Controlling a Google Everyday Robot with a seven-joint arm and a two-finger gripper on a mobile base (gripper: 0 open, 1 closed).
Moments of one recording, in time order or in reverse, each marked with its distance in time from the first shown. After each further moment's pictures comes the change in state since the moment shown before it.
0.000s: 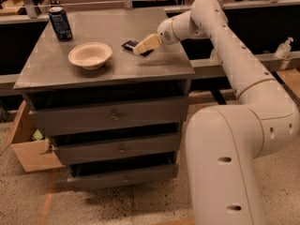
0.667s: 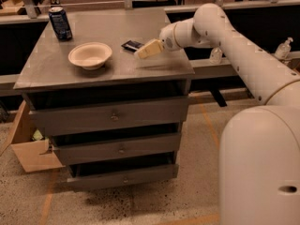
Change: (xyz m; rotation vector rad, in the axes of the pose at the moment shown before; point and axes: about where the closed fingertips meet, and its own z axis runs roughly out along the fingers) arm 0.008 0.022 -0.016 0.084 -0.021 -0.012
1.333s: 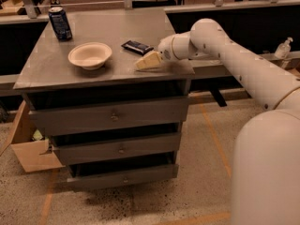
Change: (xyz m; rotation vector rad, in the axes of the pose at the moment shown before) arm 0.033 0.019 0.007 0.015 0.016 0.024
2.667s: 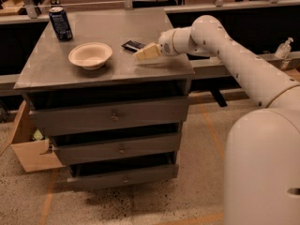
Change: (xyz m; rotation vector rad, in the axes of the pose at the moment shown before) arm -0.021 -0.024 0.005 0.038 -0.070 0.016
